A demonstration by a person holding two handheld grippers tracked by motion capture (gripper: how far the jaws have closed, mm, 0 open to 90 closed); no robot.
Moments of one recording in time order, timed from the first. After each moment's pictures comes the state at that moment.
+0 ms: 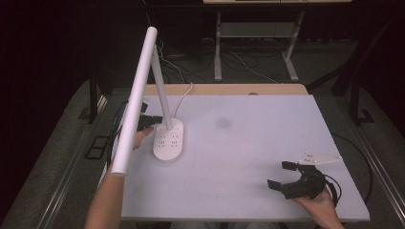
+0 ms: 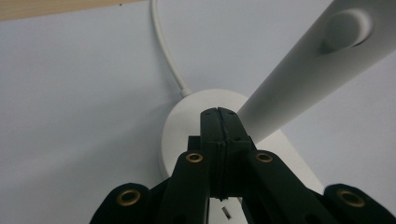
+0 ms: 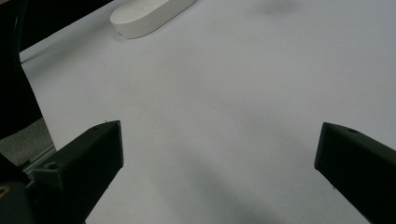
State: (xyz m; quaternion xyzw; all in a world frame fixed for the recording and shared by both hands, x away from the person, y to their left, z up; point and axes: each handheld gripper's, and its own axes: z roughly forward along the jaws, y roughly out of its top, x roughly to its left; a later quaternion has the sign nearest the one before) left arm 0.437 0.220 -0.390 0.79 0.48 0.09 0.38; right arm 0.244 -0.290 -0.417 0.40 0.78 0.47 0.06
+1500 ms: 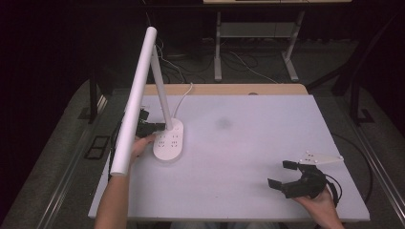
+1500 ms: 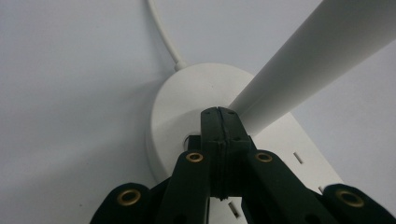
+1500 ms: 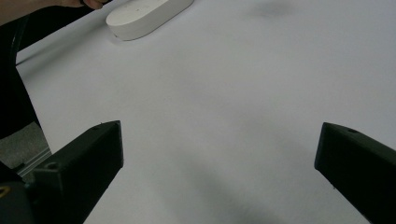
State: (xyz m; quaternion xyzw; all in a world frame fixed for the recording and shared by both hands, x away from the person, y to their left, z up) left arm 0.435 0.219 -0.423 0.77 0.48 0.07 0.41; right arm 0.245 -0.291 -0.417 0.40 0.78 0.47 0.07
